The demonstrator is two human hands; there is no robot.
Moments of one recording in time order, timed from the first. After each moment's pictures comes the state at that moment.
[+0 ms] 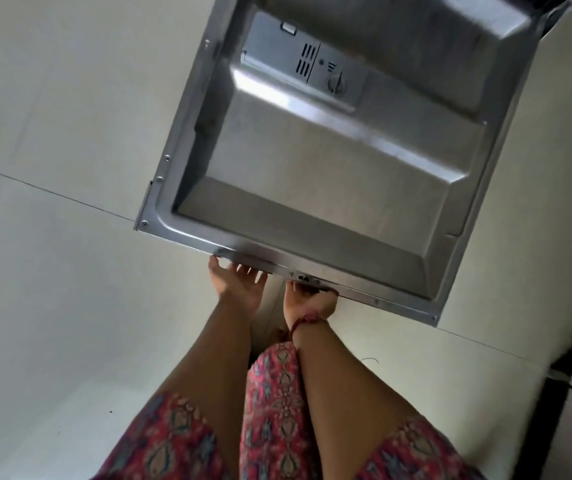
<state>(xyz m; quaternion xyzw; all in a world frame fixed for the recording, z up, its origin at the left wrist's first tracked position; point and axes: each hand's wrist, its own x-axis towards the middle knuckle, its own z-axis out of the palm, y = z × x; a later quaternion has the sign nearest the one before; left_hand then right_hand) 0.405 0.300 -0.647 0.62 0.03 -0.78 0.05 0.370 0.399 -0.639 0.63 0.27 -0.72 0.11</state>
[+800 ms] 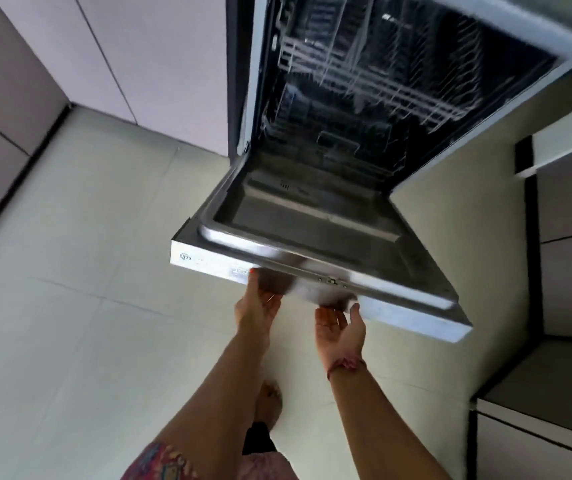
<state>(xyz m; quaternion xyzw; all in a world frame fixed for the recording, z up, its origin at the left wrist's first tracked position) 0.330 0.270 -0.251 0.59 -0.21 -0.78 0.01 0.297 0.396 -0.247 0.51 0.34 -0.78 0.14</state>
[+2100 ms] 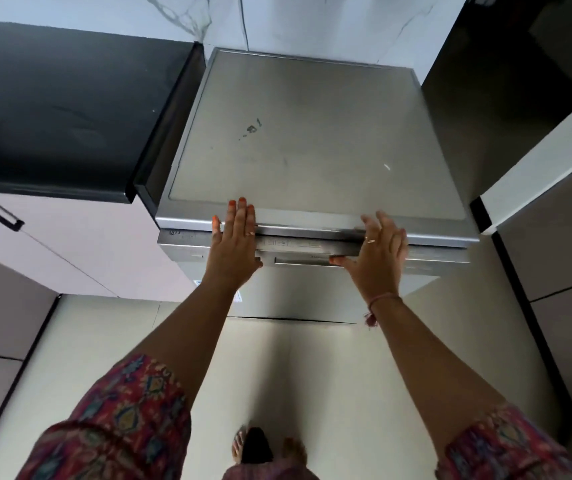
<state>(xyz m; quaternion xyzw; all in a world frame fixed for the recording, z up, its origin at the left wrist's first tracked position) -0.064 0.131 -0.035 0.07 -1.00 -0.01 -0.02 -0.121 0.373 -0.044 -0.09 0.98 -0.12 -0.16</state>
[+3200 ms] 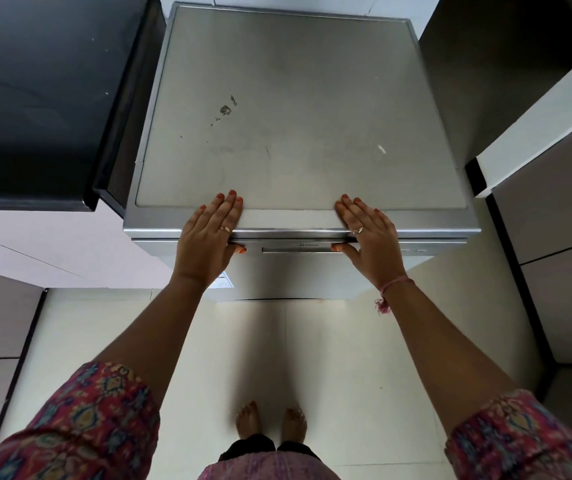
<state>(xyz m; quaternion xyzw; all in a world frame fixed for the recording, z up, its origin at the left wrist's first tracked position) -0.088 0.098 -0.039 -0.06 -0.98 -0.07 0.15 -0.165 0.394 -0.051 -0.27 0.94 -0.12 -0.14</state>
